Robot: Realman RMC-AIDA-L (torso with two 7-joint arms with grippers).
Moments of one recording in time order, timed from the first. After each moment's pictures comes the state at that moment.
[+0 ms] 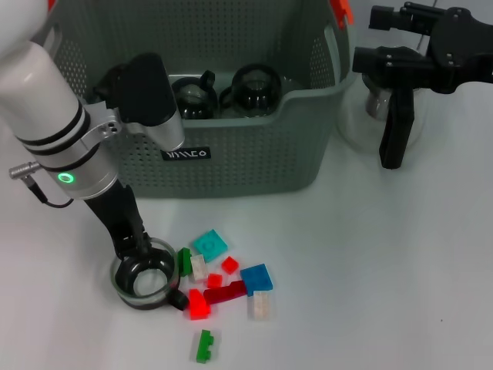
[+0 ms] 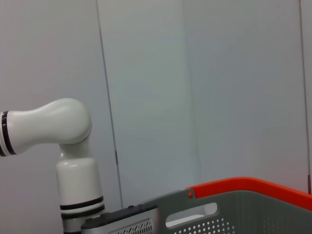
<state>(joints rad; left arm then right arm) -0.82 -2.11 1.19 0.94 2.82 1.59 -2.00 0.67 2.04 -0.63 -0.85 -1.82 -1.69 1.54</state>
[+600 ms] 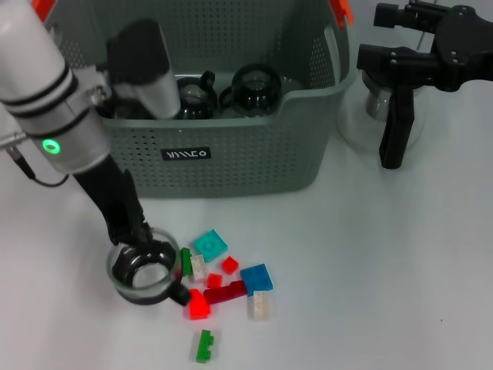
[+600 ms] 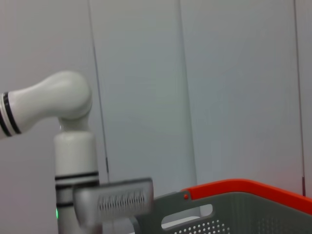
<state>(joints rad) -0.89 -2.09 1.10 0.99 2.81 1.77 -1.98 0.67 2.03 -0.63 -0.85 -1.82 -1.69 1.54</state>
